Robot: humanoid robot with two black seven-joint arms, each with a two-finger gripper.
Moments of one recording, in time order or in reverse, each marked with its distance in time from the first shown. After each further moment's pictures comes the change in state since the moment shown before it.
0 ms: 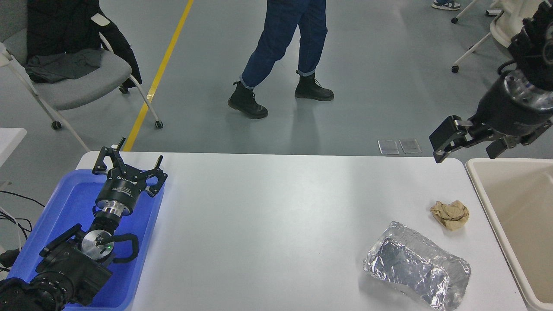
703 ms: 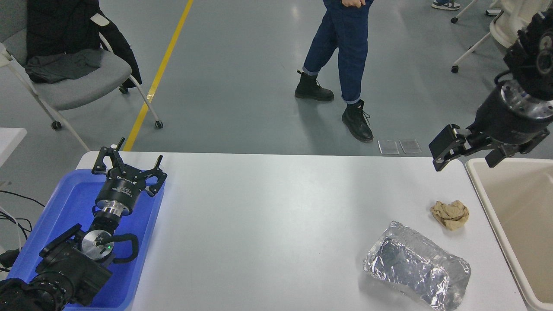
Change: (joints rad) left arm 0.001 0.000 0.000 0.000 -0.003 0.000 -0.003; right arm -0.088 -0.001 -0.001 0.000 0.000 0.000 0.000
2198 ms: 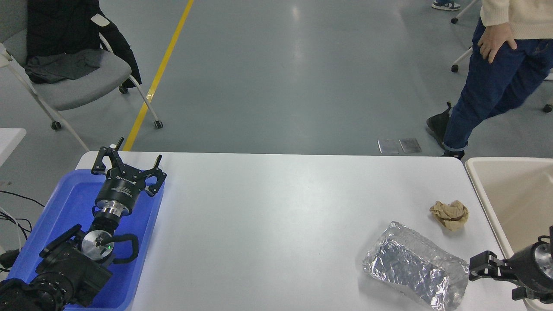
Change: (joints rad) left arm 0.000 -0.001 -0.001 0.000 -0.001 0.000 -0.002; right arm -0.862 -0.333 0.148 -0.067 0.129 -0.555 -0.003
